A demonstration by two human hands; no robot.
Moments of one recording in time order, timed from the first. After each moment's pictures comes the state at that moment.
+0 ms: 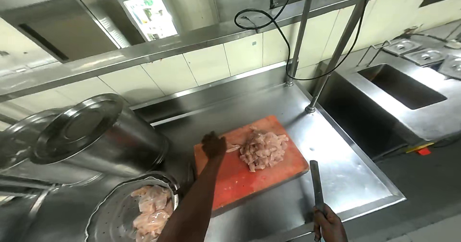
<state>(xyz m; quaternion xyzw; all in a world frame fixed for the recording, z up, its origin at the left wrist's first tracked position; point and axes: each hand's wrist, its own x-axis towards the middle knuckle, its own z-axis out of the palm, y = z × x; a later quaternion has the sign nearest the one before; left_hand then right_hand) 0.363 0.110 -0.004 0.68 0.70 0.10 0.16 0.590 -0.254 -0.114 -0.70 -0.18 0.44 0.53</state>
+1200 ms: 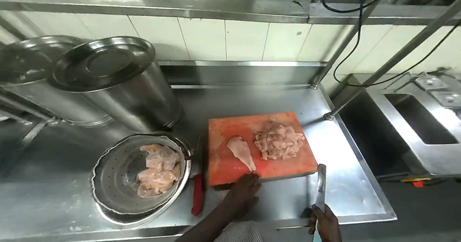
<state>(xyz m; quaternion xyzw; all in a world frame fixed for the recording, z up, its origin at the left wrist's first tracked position) 0.296 -0.088 -0.095 0.91 0.30 0.07 0.28 0.581 -0.243 -0.101 -0.77 -0.16 0.40 0.47</state>
